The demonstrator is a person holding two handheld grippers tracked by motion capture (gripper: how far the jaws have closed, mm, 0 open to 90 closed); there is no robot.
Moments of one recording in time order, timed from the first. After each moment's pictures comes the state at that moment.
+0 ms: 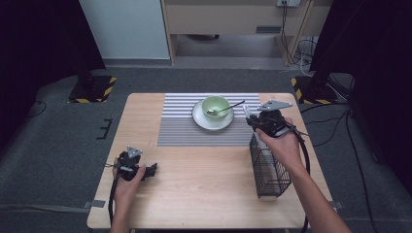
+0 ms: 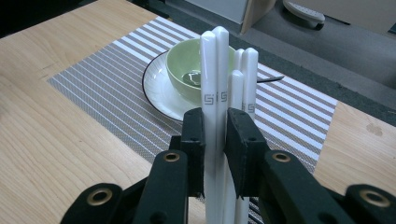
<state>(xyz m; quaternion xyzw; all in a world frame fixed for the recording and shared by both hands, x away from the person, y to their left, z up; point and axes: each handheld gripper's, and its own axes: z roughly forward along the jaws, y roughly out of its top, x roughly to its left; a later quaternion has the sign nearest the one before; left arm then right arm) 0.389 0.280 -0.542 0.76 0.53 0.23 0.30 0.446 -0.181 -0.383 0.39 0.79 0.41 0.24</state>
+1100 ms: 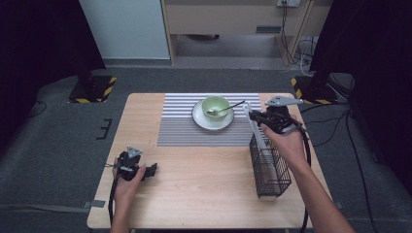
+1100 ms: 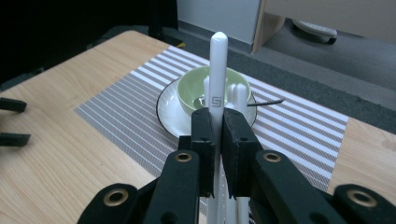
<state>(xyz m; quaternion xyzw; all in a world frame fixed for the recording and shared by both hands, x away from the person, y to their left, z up) 0.389 0.280 -0.542 0.76 0.53 0.23 0.30 0.445 -0.194 -0.367 0.39 0.76 0.47 0.22</state>
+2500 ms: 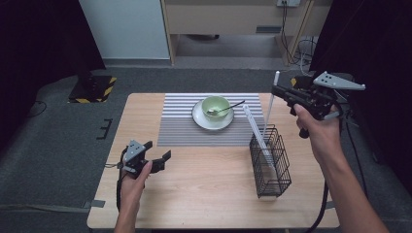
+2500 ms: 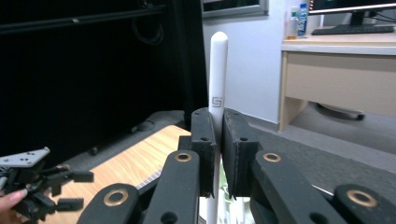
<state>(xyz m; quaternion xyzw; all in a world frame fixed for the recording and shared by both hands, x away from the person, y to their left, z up) 0.367 0.227 -0.477 0.70 0.42 0.23 0.53 0.415 -0.249 -0.276 0.33 0.67 0.63 0.21</state>
